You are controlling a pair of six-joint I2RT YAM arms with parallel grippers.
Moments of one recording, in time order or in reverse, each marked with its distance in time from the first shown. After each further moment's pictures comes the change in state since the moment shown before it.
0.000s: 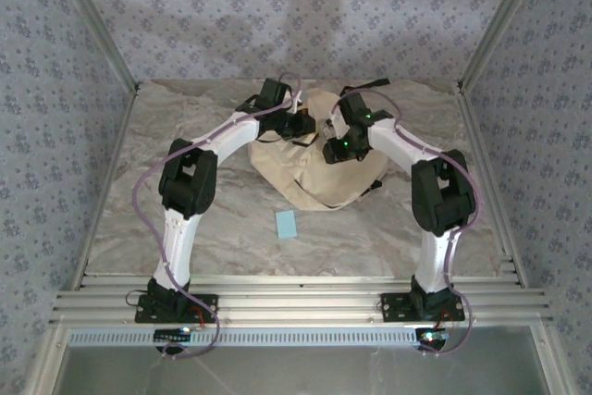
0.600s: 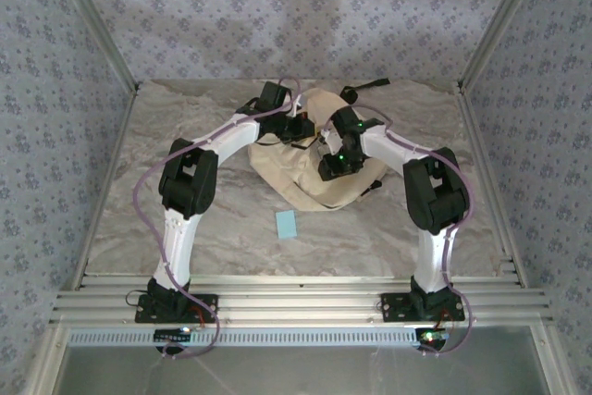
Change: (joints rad) left arm 0.000 0.000 -0.025 0.000 0.000 -0.009; right arm 0.039 0.014 -0.074 -0.046 -0.071 -0.021
